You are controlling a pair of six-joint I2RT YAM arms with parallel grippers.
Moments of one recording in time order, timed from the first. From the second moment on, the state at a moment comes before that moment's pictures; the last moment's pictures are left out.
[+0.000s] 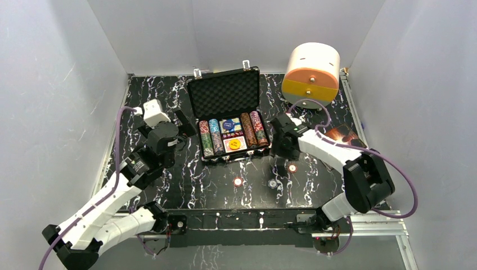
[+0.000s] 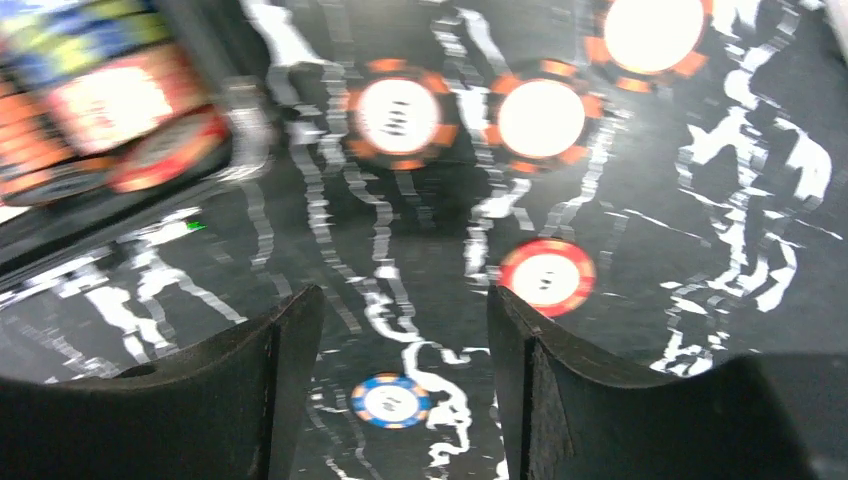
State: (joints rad) left arm -0.73 0.83 0.95 -0.52 -0.82 -0.61; right arm 0.65 1.50 0.99 -0.72 0.21 0.75
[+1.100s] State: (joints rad) left arm -0.73 0.89 0.92 -0.53 -0.76 -0.63; right arm 0.45 1.46 0.77 -0.65 0.18 0.71
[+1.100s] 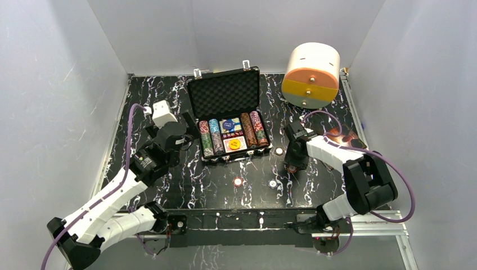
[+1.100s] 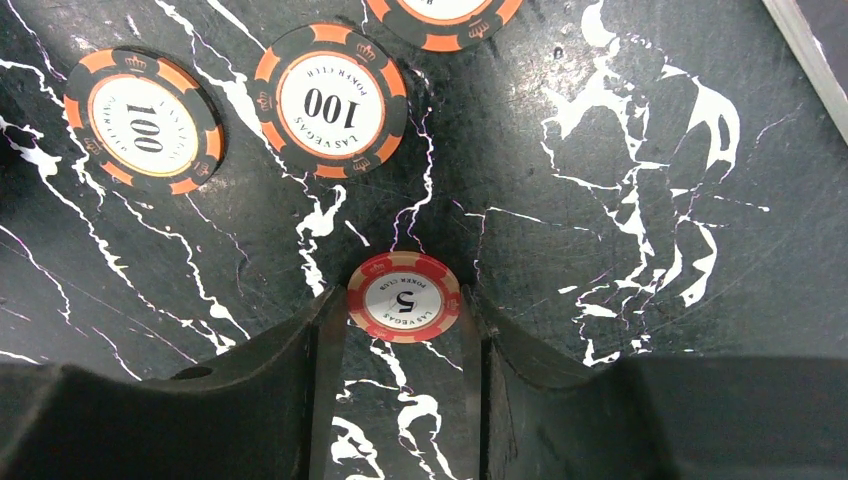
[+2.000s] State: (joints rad) left arm -0.73 0.91 1.04 -0.52 -0.77 -0.45; right arm 0.80 1.56 0.99 -0.70 0.18 0.76
